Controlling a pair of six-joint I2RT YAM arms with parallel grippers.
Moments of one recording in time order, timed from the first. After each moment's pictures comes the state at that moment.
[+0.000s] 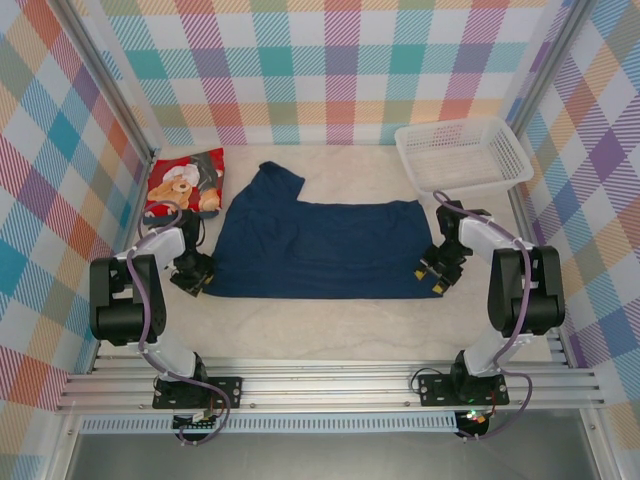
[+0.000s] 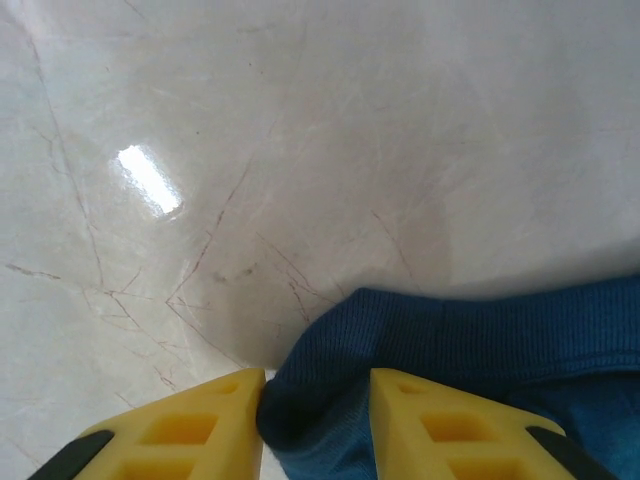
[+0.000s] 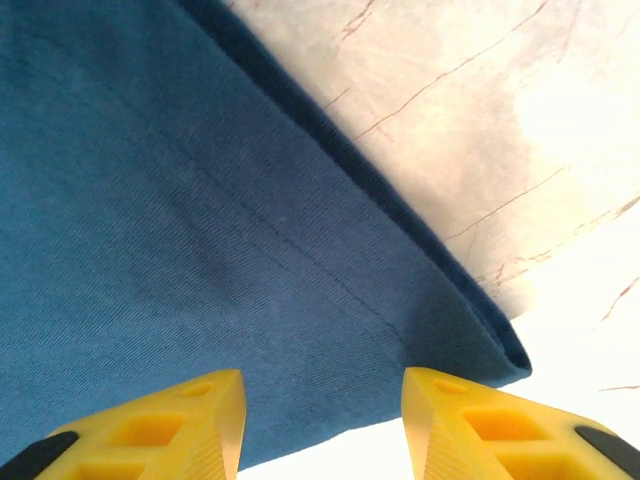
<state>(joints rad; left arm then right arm) 0.09 1.65 0.96 -0.86 -0.06 -0.96 0.07 1.67 1.02 -0.97 -0.18 0.77</state>
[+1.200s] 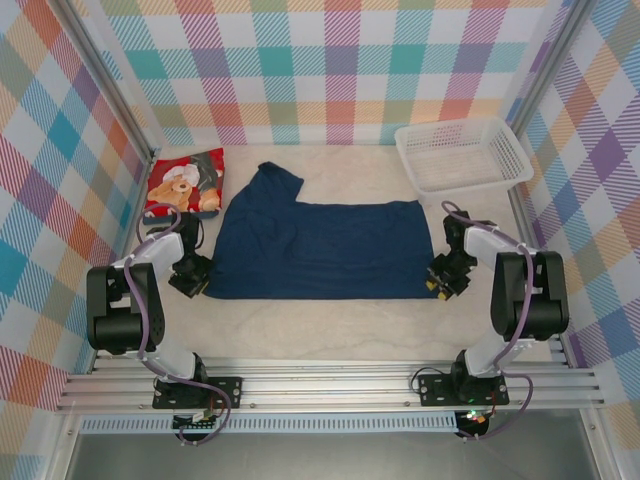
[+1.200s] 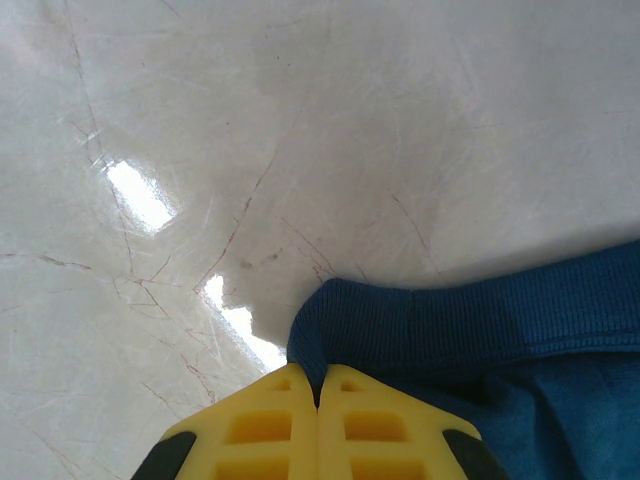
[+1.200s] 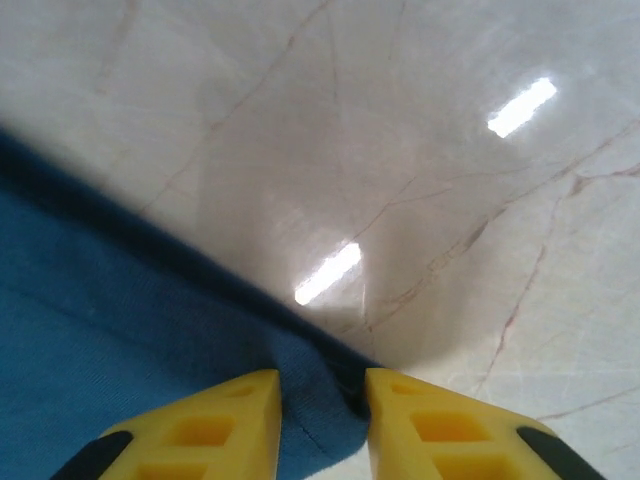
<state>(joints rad) 0.09 1.59 0.91 -0.84 -0.07 -0.94 0.03 1.65 0.92 -0.91 -0.13 0.84</state>
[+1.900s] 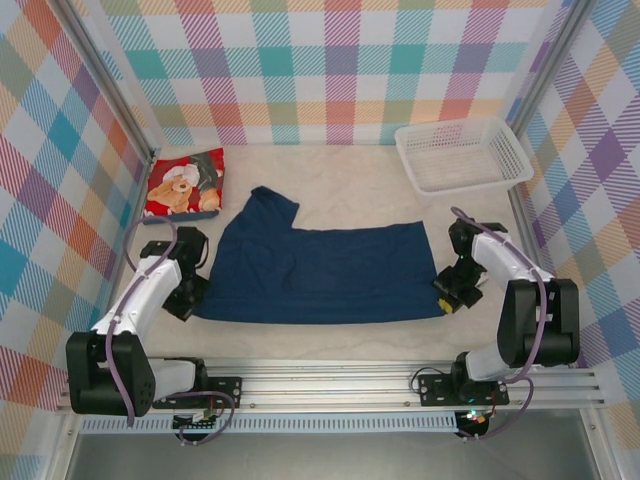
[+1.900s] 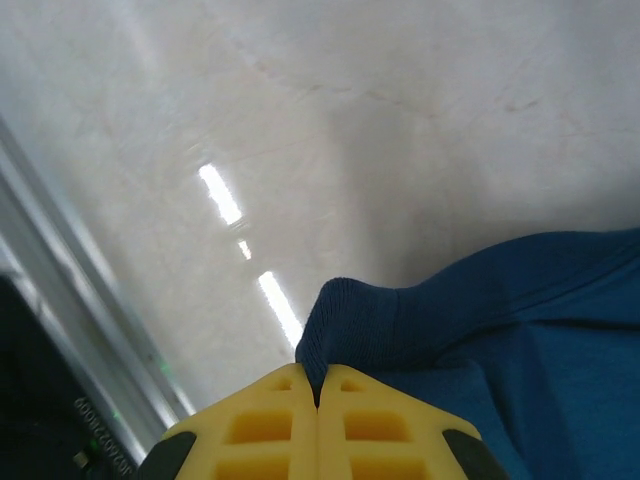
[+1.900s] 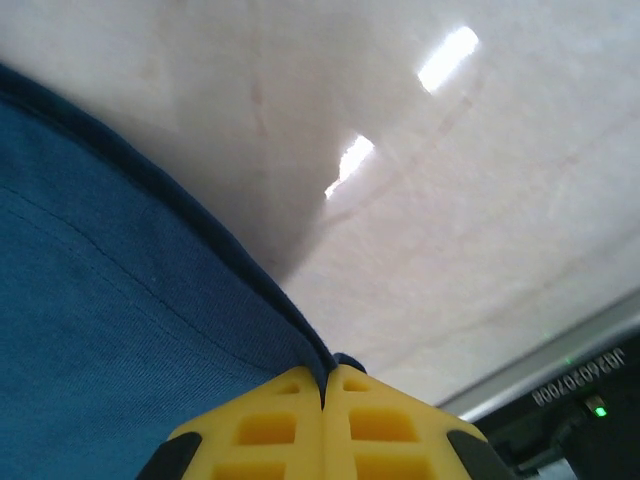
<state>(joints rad) -0.04 1.23 0.84 -1.21 -0.23 -1.17 0.03 1.47 0.90 -1.22 -0.09 0.86</state>
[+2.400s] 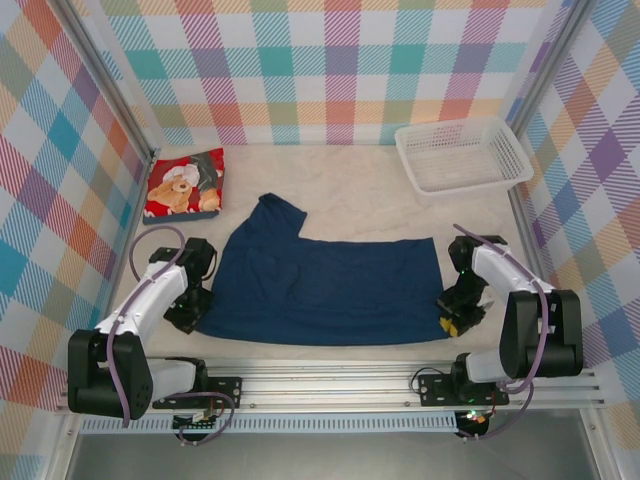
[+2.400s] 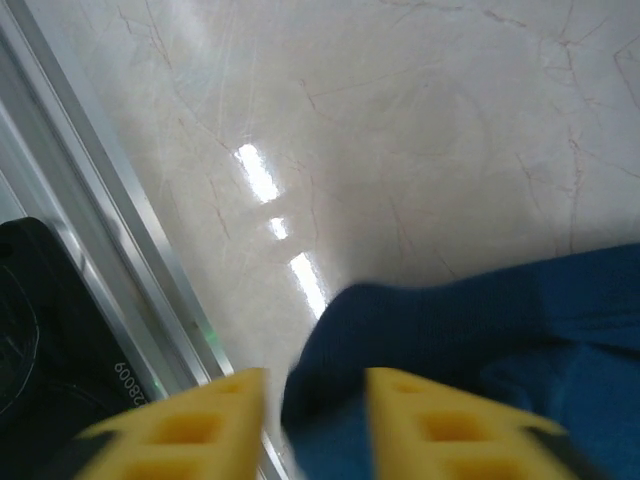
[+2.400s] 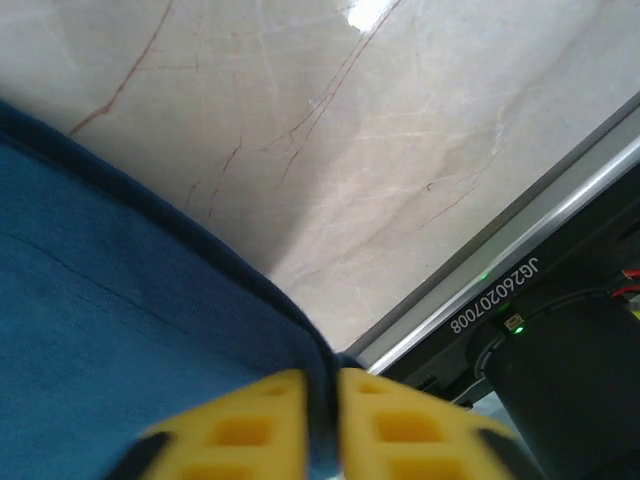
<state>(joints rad) -0.10 1.23 0.77 -1.24 -0.23 -1.26 0.03 1.40 0.79 -1.31 -0.07 0.93</state>
